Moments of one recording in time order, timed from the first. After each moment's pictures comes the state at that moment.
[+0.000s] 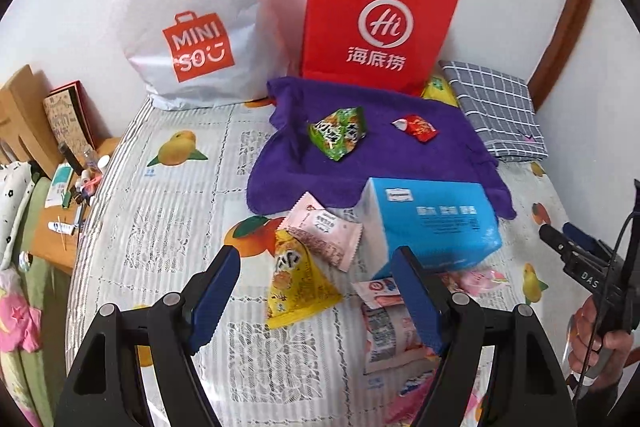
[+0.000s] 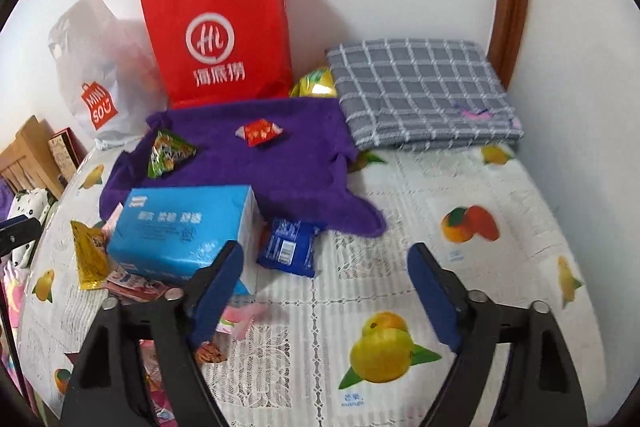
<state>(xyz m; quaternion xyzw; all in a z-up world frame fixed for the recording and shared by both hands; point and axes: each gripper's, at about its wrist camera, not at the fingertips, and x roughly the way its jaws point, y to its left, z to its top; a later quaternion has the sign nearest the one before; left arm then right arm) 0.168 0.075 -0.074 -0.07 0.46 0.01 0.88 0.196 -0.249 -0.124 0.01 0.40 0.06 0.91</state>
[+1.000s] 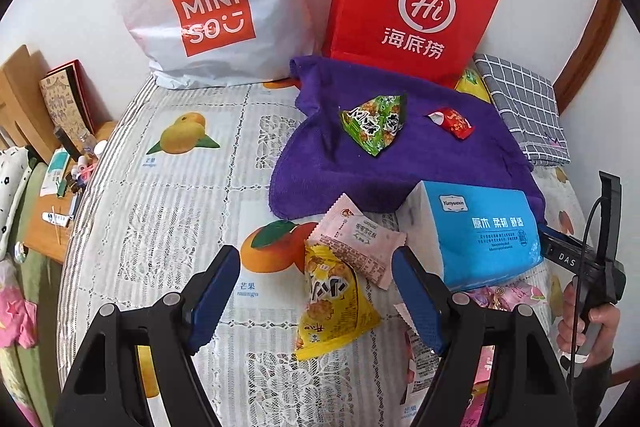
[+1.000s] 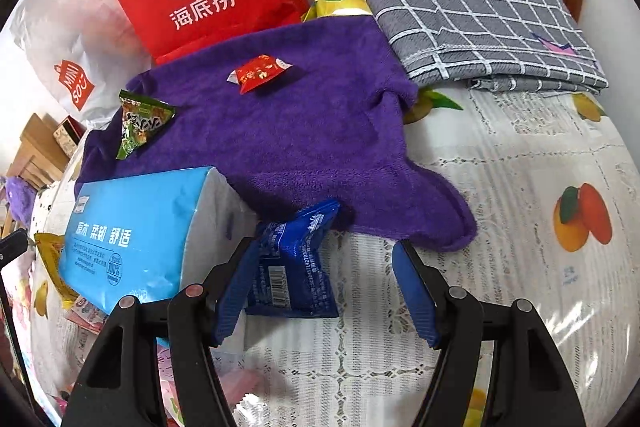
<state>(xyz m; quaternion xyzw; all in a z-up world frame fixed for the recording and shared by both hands) 0.198 0.101 -0.108 -0.09 0.48 0.02 0.87 0.282 -0.238 -0.198 0.04 0.48 0.12 0.87</state>
